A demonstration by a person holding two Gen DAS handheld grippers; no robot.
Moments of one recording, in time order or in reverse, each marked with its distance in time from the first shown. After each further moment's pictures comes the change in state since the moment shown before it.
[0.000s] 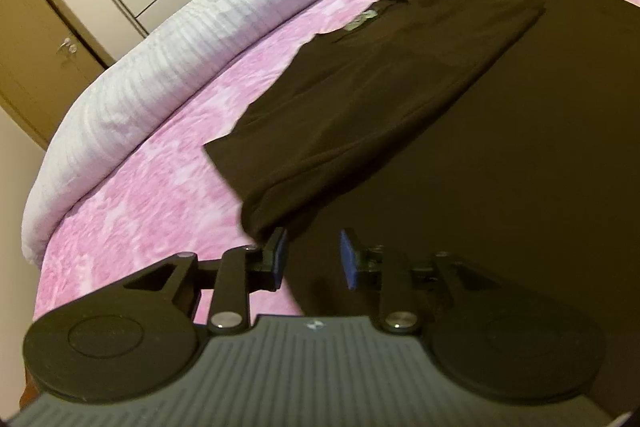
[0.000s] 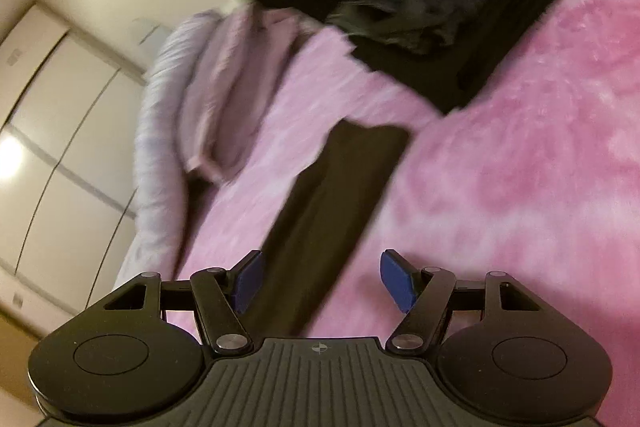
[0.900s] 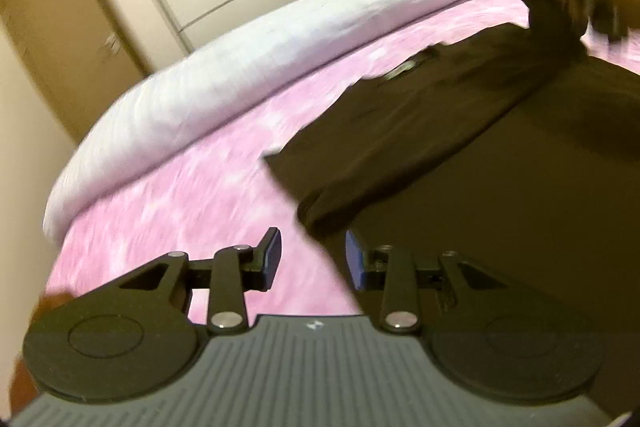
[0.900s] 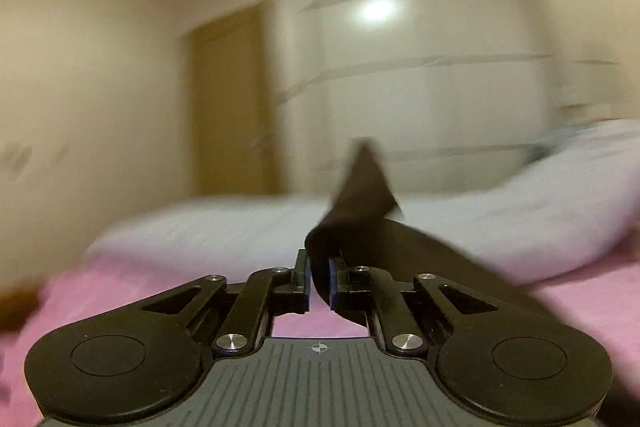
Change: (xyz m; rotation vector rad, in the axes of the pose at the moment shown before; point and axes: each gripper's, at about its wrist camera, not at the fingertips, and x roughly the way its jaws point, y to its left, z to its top) left arm -0.081 0.047 -0.052 -0.179 -0.111 0.055; right arm -0.072 0.336 -0.409 -1.118 0.108 0.791
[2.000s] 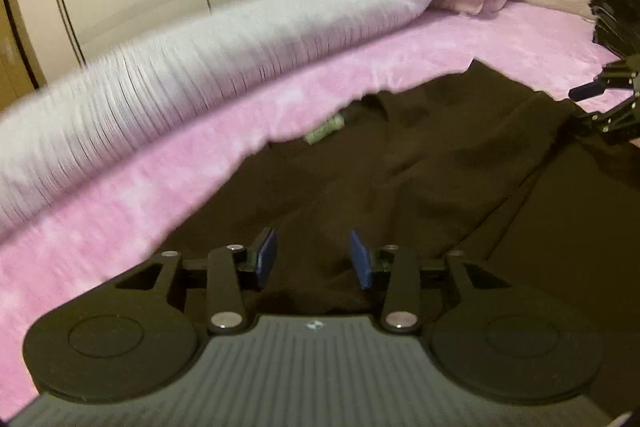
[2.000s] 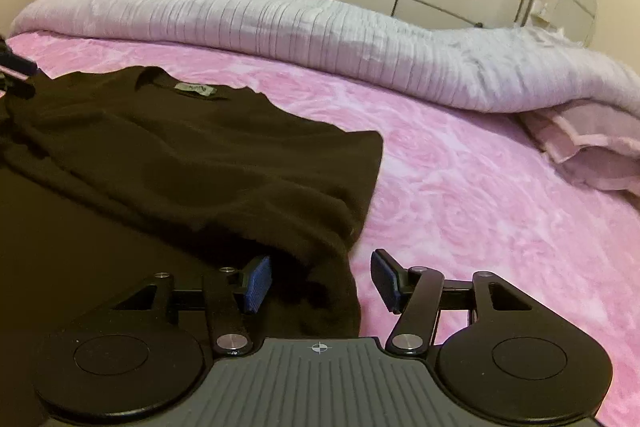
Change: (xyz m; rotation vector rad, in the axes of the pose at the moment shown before) left arm 0.180 -0.050 0.116 0.009 -0.031 -0.356; right arm -0.056 -0.105 -0.090 -0.193 0.541 -0.347
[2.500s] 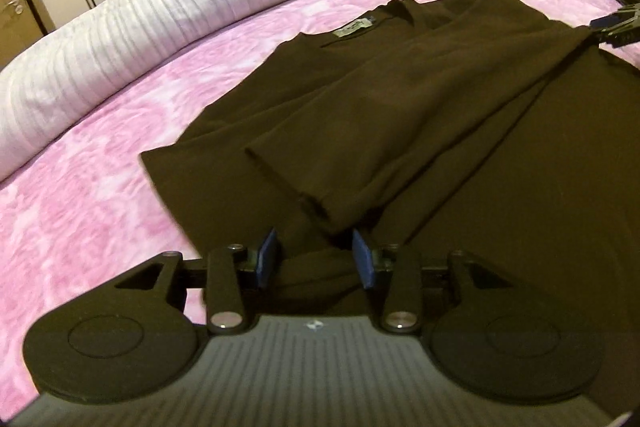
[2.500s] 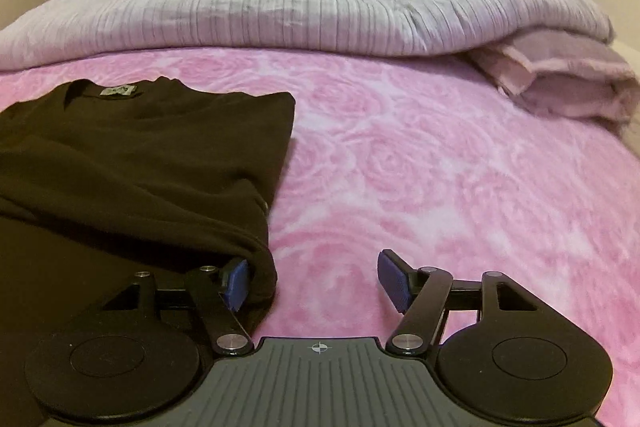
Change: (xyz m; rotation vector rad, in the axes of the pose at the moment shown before) left arm -0.039 0.024 -0.066 0.000 0.132 0.067; right arm 0.003 -0.057 -0.018 0.209 0.074 -0.045
